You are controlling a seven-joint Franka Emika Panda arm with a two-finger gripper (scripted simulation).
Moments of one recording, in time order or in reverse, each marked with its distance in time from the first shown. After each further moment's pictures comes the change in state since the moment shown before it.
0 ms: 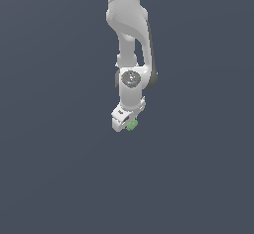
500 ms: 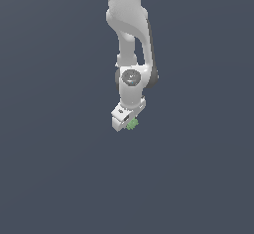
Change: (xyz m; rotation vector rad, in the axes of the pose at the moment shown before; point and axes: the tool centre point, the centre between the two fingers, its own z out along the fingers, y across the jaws) arm 0.000 -0.002 -0.005 0.001 -0.001 0.000
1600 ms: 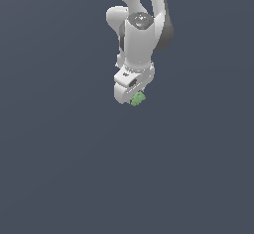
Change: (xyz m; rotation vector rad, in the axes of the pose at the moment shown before) arm -0.004 -0.034 -0.161 -0.001 0.000 -0.002
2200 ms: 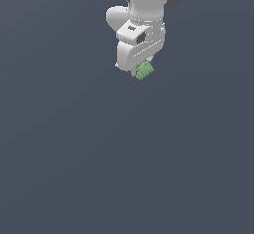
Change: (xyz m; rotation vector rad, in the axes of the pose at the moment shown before) arm -0.002 -0.026 -0.128 0.001 0.001 -0.001
